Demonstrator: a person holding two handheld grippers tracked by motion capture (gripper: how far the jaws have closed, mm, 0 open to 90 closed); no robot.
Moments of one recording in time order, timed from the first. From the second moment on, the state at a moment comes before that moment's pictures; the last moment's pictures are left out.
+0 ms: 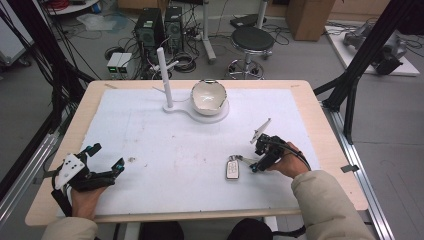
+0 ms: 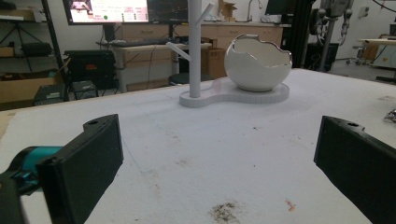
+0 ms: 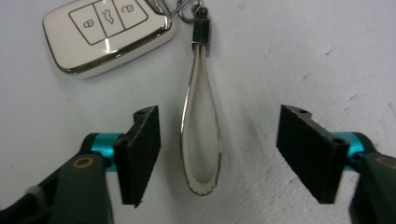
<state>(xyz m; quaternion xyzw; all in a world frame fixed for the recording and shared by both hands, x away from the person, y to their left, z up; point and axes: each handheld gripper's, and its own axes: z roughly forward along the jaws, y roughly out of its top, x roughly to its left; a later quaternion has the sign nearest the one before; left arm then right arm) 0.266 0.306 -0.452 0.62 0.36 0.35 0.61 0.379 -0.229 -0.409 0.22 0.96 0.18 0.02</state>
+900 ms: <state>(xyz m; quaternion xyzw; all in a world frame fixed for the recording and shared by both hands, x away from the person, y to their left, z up) 0.266 0.306 -0.452 0.62 0.36 0.35 0.61 0.375 -0.219 -0.406 0.20 0.97 0.15 0.03</state>
